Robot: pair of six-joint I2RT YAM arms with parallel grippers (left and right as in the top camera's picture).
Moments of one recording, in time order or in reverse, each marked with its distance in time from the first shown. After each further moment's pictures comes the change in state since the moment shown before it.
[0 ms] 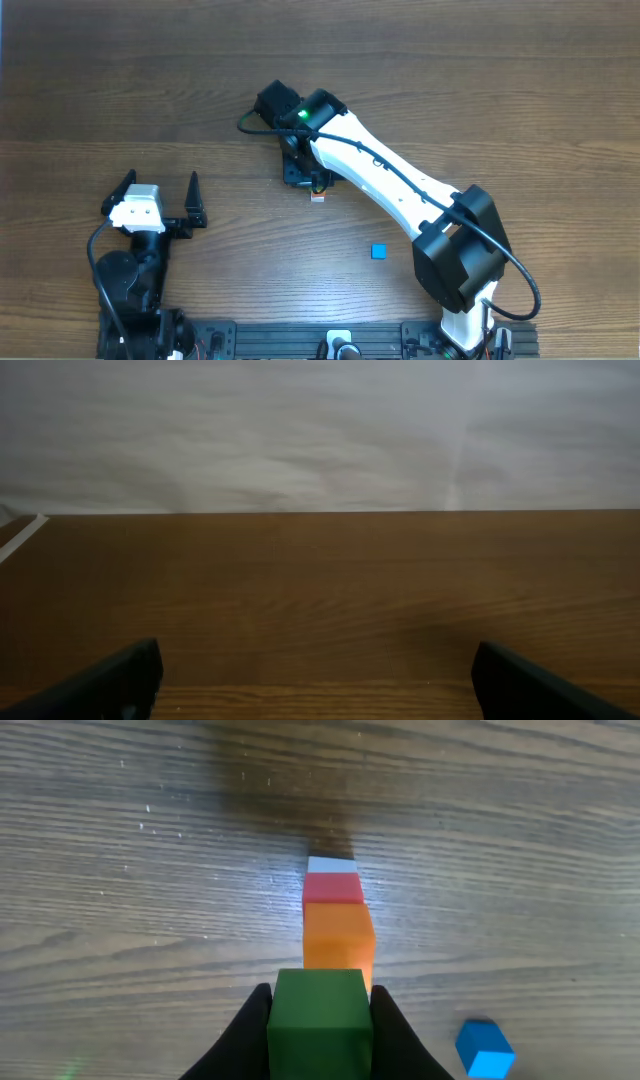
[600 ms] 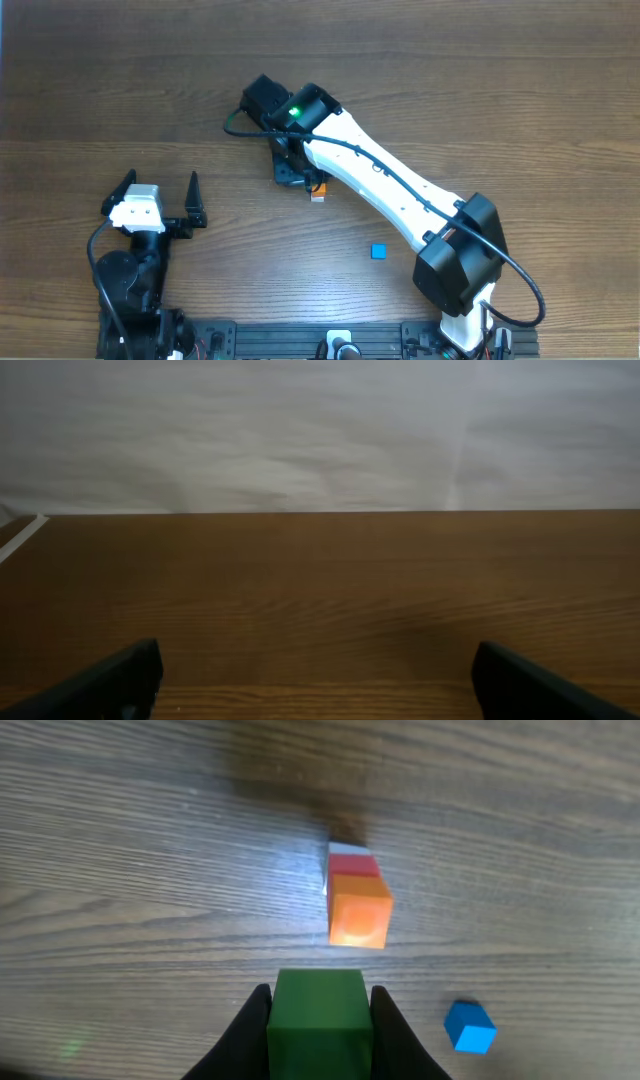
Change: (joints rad) left arm 0.000 0.000 0.000 0.000 0.000 0.000; right arm 0.039 0.000 0.111 -0.107 0.019 -0.019
